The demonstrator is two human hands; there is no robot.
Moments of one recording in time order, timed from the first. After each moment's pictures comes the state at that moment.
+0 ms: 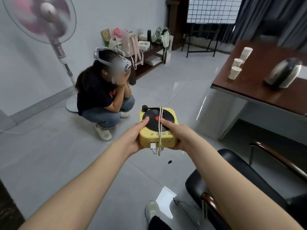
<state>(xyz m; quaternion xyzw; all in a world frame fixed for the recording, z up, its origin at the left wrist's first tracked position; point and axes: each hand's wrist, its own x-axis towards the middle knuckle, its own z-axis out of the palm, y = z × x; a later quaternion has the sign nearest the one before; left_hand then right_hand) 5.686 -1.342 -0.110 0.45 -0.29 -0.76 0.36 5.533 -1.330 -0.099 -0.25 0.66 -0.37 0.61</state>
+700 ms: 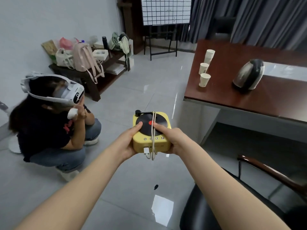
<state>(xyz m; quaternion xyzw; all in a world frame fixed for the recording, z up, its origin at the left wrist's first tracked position) 5.556 -1.586 -0.120 0.42 -0.32 -0.81 0.27 5.414 -1.536 -0.106 -0.15 0.68 -0.45 0.56</state>
